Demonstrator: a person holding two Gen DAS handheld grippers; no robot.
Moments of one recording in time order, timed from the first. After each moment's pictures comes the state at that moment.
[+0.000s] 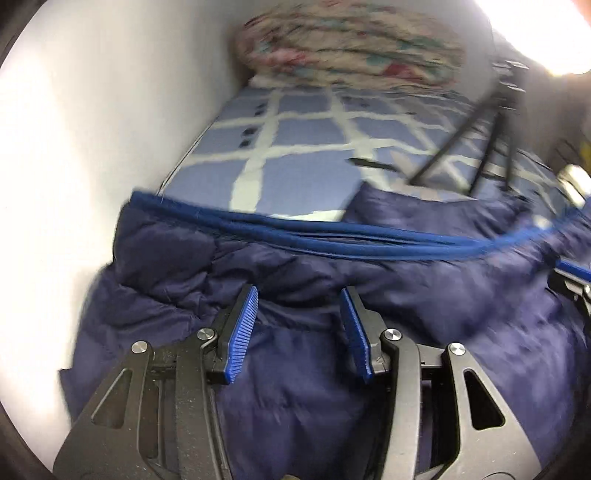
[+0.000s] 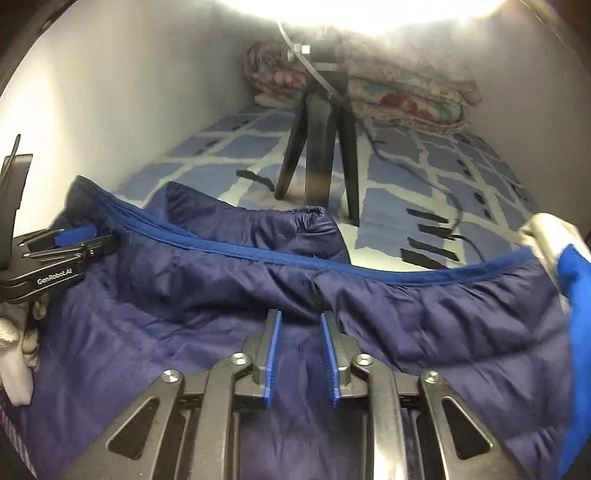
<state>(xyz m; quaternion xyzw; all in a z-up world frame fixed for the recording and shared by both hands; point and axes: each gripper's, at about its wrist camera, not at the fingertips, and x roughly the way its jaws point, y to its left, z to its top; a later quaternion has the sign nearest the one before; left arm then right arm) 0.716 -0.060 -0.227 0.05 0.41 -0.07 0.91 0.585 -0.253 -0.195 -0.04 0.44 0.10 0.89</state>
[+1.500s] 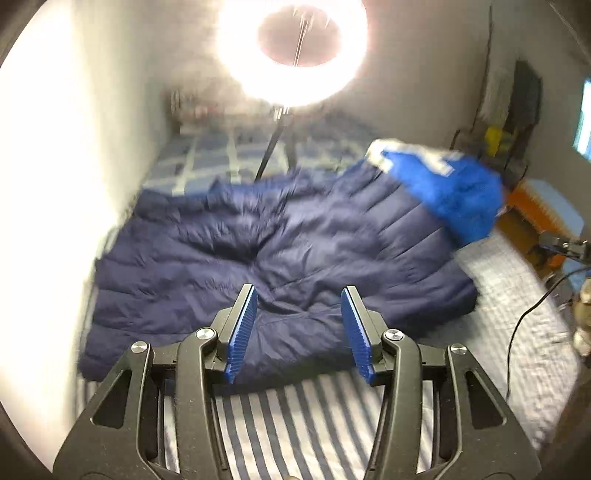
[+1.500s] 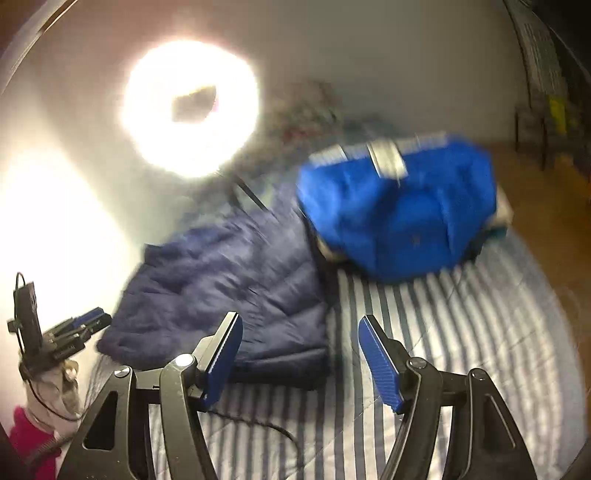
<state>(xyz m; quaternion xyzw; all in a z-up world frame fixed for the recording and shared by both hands) 0.394 -0.076 -0.089 0.03 0.34 -0.21 0.91 0.245 -0.425 -0.064 0.16 0.36 0.04 0.92</state>
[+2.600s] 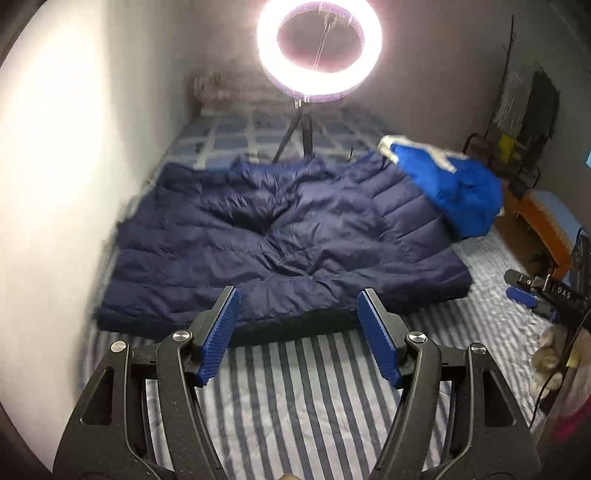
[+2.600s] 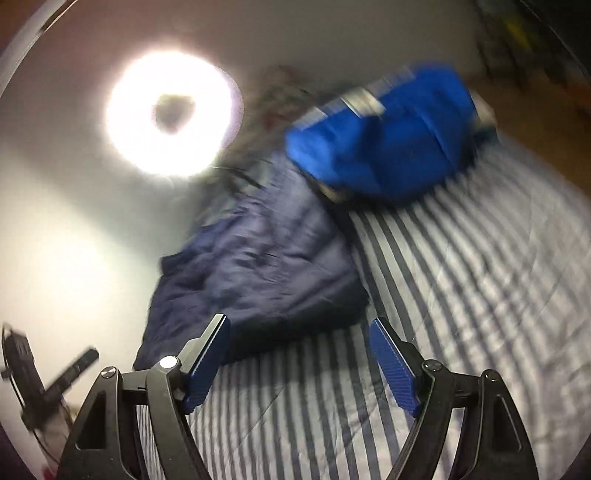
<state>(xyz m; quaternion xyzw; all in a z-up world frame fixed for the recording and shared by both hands) 0.384 -0.067 -0.112 0.02 0.39 -0.17 0.90 0.242 -0.406 -0.148 0.33 0.39 0.01 0.86</state>
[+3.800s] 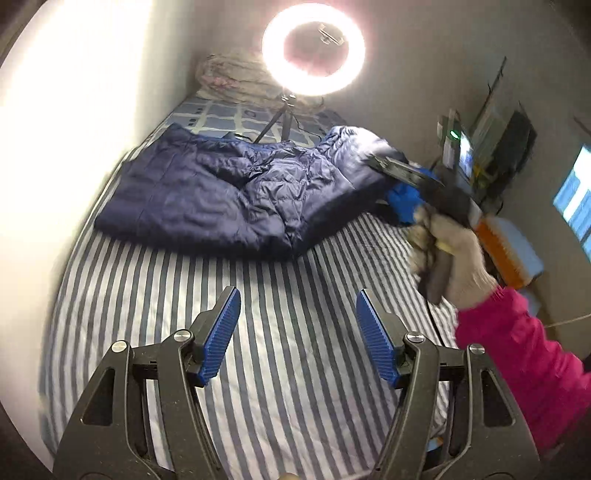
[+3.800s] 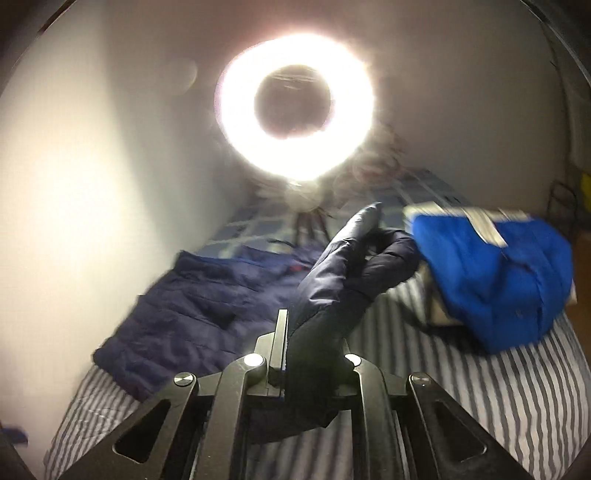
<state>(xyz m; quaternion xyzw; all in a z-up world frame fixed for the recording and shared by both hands) 0.231 -0.001 -0.092 -0.09 0.40 -0.22 0.89 0.333 -0.254 -0.075 0.07 0.29 0.07 0.95</state>
